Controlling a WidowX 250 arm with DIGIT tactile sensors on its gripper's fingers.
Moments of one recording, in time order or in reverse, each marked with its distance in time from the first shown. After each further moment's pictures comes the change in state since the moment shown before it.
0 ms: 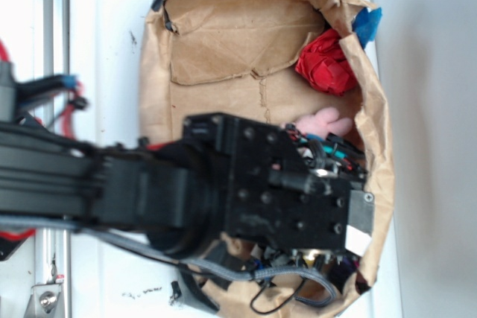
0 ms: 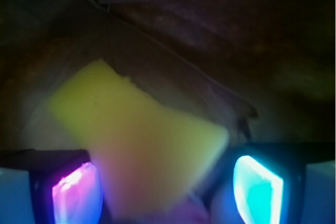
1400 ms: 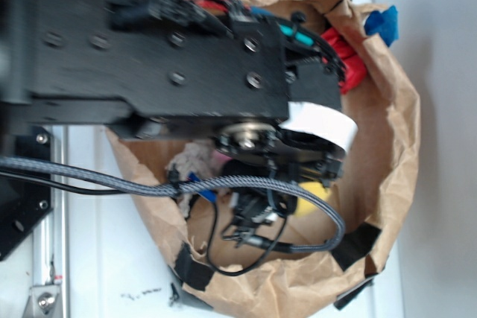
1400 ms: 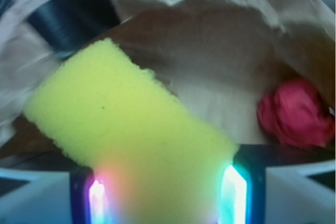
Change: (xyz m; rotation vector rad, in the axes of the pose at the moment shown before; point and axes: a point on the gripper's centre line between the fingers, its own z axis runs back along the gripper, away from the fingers) arm -0.041 0.028 0.105 -0.007 -0.088 0.266
